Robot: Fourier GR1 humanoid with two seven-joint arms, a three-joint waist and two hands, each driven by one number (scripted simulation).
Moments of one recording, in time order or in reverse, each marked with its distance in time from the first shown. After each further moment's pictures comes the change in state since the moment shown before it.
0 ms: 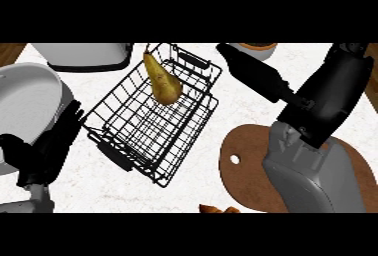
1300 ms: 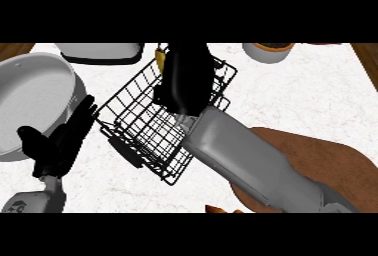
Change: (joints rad) left arm -0.056 -0.015 -0.052 0.037 -0.010 0.003 -0.005; right arm -0.334 0.035 0.374 0.619 -0.098 0.329 -0.016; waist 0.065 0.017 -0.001
